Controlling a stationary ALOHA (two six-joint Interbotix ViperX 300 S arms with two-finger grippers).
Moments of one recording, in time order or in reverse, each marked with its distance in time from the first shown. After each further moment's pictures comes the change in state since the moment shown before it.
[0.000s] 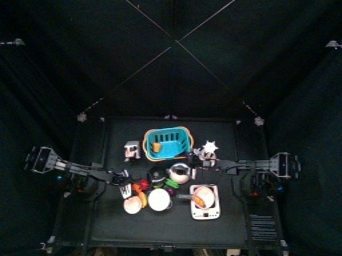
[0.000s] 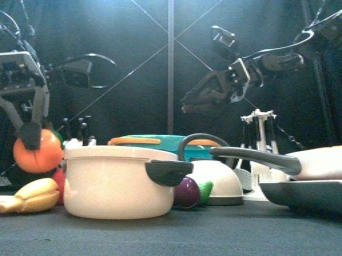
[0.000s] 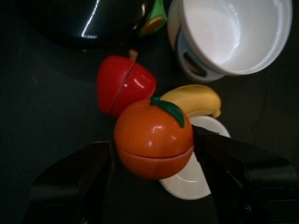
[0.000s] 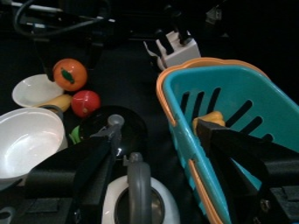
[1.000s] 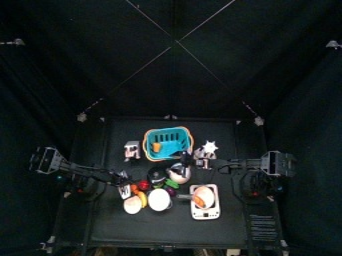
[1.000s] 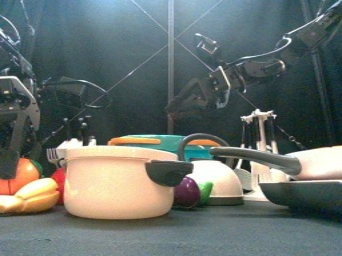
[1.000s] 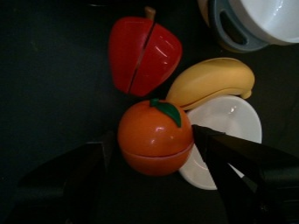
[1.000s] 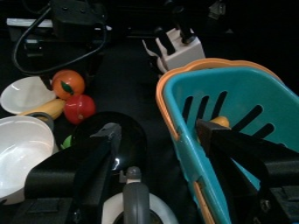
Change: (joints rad) left arm 0.002 0.100 0.037 0.000 0.018 -0.008; right arm 0.000 0.135 -0.109 0.008 0.002 0.000
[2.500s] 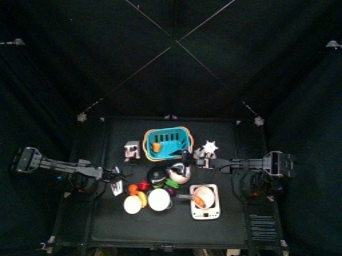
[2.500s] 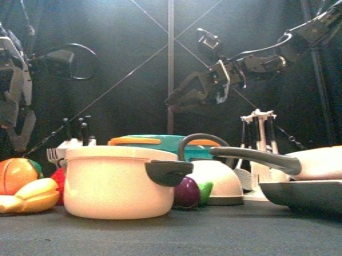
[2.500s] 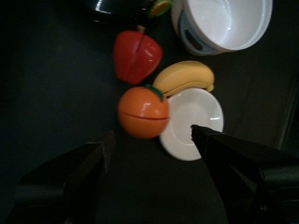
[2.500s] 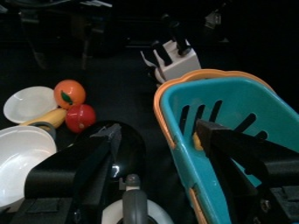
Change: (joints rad) left arm -0.012 -0.293 0.017 -0.043 0.153 0.009; right arm 0.000 -0.028 -0.003 0.003 0.000 0.003
